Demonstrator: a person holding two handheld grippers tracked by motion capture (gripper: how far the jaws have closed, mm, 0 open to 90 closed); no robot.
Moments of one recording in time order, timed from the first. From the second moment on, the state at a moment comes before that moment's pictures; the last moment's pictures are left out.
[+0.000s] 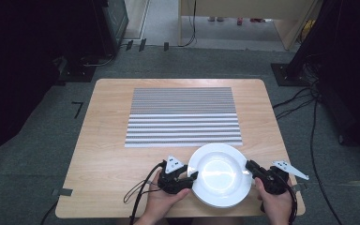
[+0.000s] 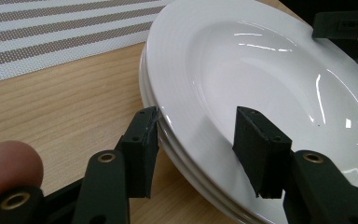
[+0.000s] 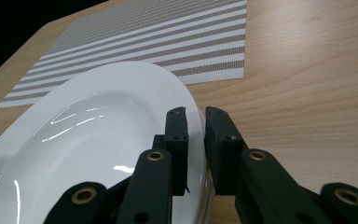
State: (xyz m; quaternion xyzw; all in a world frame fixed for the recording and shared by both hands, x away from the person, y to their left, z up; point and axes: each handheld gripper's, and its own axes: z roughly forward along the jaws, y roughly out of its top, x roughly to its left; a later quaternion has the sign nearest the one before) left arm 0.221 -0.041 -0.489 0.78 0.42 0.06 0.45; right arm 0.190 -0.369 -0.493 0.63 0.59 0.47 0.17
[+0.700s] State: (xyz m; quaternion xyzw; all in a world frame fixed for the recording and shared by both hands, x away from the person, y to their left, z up) left arm 0.213 -0.040 -0.490 0.78 0.42 0.05 0.45; right arm 0.190 -0.380 -0.494 0.65 0.57 0.49 0.12
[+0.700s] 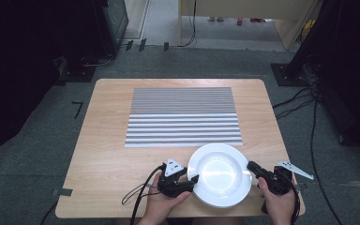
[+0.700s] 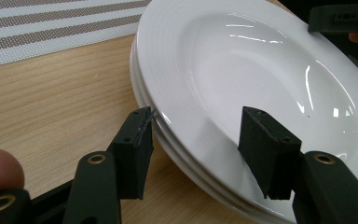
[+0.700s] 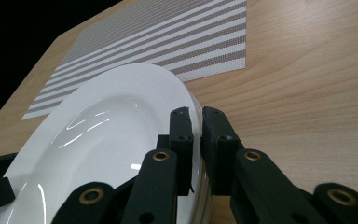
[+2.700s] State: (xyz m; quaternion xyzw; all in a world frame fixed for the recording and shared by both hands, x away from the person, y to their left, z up) left arm 0.211 -0.032 -0.493 0.78 0.43 0.00 0.46; right arm 0.191 -0.396 -0.503 0.67 0.51 0.54 0.01
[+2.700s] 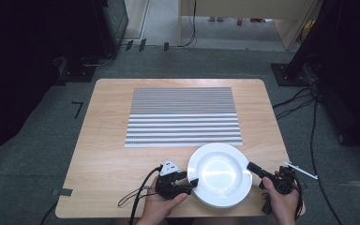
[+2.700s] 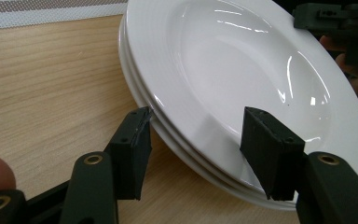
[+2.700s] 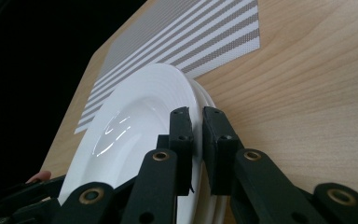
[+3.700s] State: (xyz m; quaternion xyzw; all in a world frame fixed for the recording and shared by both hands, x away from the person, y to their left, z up) left arm 0.208 -0.031 -0.494 0.75 0.45 0.02 0.48; right arm 0.191 -0.382 -0.503 0.64 0.49 0.59 0.03
